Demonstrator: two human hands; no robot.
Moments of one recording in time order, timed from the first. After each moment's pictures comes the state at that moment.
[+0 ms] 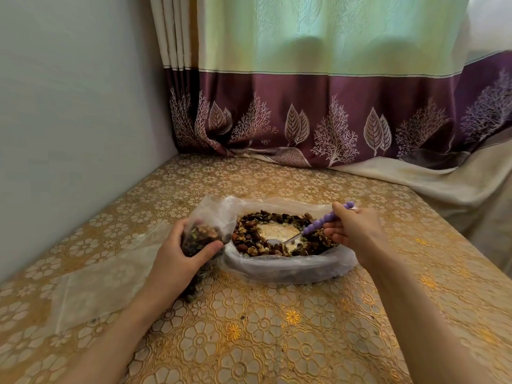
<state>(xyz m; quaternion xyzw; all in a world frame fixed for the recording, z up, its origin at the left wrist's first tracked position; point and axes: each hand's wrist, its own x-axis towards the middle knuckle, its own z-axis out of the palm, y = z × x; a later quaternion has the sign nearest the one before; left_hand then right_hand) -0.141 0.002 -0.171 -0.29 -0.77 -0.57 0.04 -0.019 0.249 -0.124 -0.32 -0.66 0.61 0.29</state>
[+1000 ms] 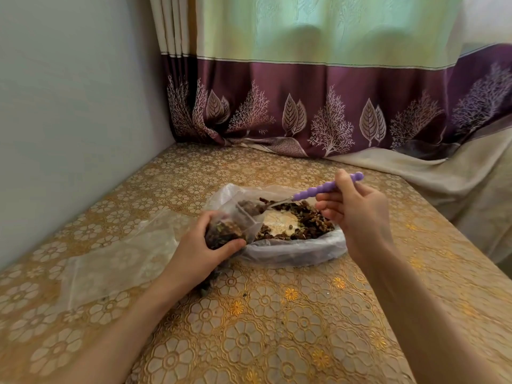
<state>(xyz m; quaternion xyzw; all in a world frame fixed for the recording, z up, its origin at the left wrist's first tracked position) -0.123 0.010 -0.169 -0.36 -0.77 -0.52 -0.01 0.013 0.191 -0.094 -0.17 -0.59 0.68 0.41</state>
